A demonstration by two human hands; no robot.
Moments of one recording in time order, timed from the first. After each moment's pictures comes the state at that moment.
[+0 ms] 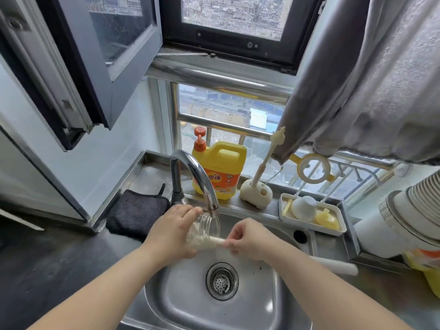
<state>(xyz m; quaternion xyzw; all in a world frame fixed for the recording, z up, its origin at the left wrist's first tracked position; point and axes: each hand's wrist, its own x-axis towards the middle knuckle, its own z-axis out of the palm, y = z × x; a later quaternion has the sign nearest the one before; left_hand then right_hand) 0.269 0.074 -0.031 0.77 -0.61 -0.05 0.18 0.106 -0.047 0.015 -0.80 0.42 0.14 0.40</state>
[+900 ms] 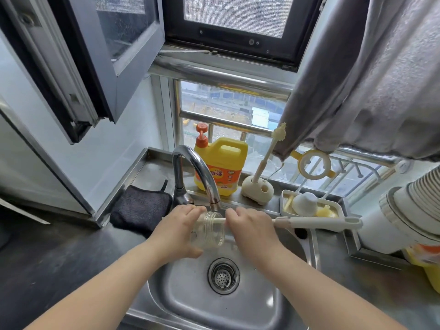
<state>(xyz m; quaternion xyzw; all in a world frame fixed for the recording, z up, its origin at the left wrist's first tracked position) 0.264 0.077 -0.038 0.77 -0.60 -0.13 0.17 0.105 -0.033 0.014 -0.97 0.23 -0.05 -0.05</state>
